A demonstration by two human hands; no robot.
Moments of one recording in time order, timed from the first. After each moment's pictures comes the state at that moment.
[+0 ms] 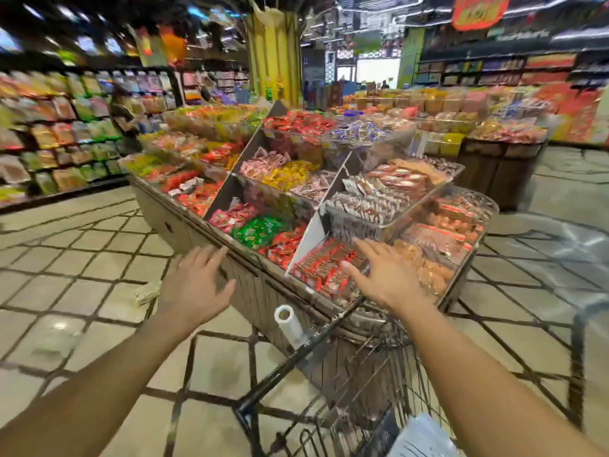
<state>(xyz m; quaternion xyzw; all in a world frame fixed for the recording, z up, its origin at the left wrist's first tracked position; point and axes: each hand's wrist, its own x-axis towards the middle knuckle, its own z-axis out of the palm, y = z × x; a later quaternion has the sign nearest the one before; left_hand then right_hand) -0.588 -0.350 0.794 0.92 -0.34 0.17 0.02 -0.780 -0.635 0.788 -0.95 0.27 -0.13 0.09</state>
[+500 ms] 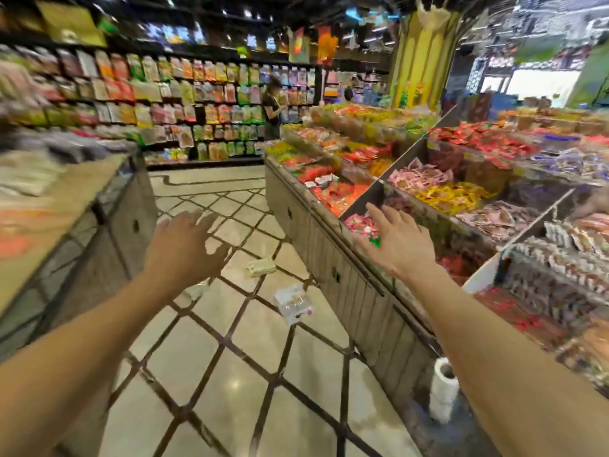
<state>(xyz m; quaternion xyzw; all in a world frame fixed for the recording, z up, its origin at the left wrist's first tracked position) -0.389 -0.035 0.843 0.96 -0.13 0.23 0.03 -0.440 -0.386 0.841 -0.98 0.10 -0.17 0.02</state>
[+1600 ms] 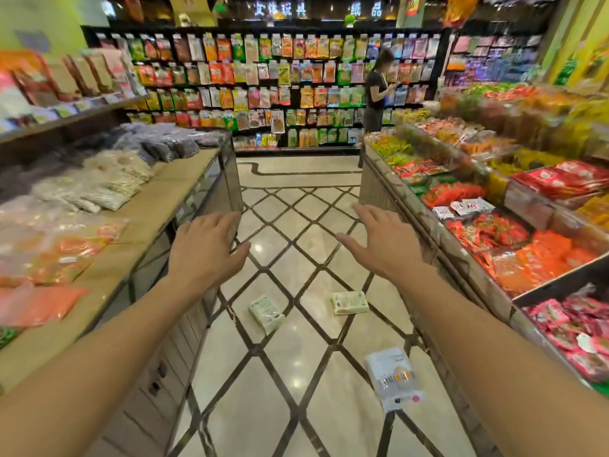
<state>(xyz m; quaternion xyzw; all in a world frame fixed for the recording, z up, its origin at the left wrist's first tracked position) 0.156 0.130 0.827 0.98 -0.01 0.20 0.03 0.219 -0.168 0.805 -0.98 -0.11 -0.15 0.08</state>
